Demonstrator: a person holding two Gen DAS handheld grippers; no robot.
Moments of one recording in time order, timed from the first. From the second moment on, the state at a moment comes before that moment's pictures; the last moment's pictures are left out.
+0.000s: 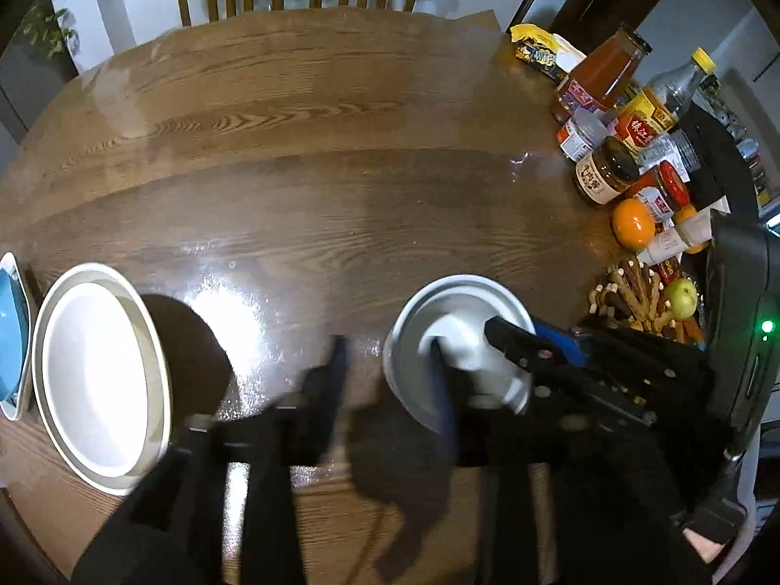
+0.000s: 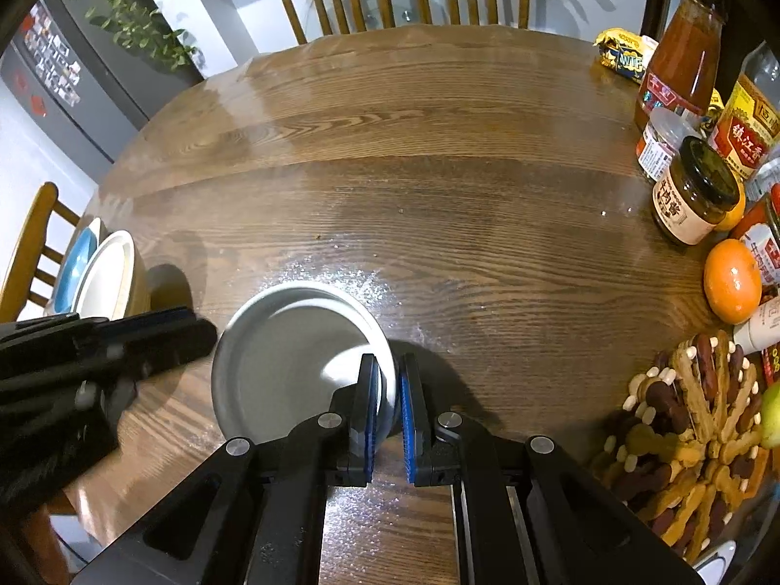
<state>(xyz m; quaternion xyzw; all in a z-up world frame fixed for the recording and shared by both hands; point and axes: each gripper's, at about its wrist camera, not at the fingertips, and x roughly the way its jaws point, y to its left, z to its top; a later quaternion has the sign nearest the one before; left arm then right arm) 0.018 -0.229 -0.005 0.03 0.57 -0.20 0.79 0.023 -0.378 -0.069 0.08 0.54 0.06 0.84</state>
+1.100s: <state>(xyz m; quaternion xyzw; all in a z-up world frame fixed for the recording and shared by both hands) 0.023 -0.240 -0.030 0.05 0.59 -0.19 0.78 0.018 -0.370 -0.062 0.06 0.53 0.06 0.85</state>
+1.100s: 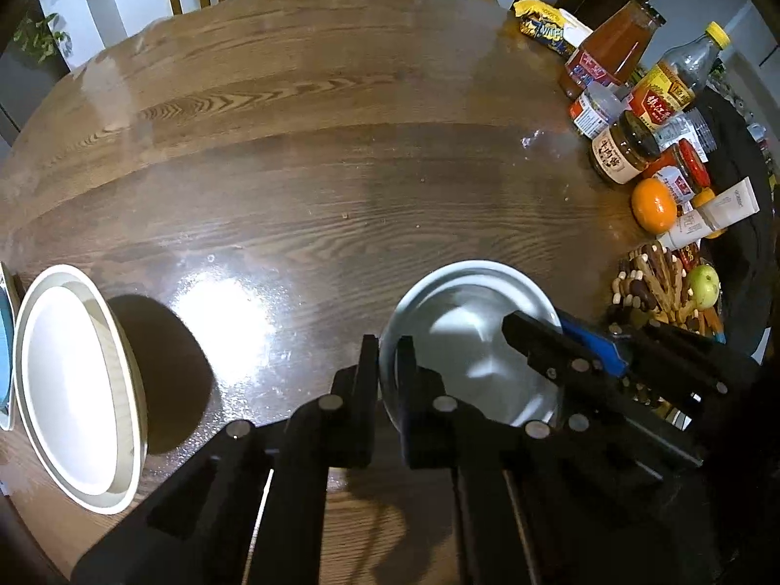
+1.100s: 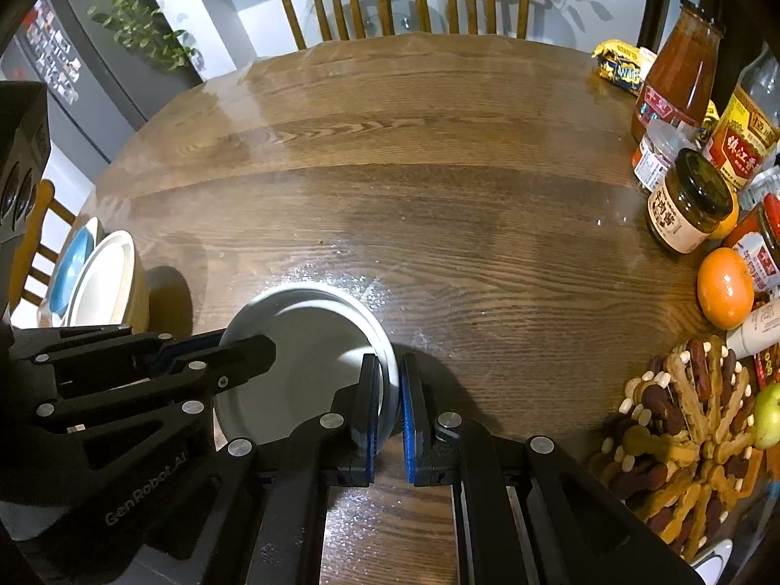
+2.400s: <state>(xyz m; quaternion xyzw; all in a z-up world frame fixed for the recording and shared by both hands) 0.004 -0.124 0.050 0.03 0.51 -0.16 0.85 0.013 -0.261 0.017 0.00 0.46 0.10 0.88</state>
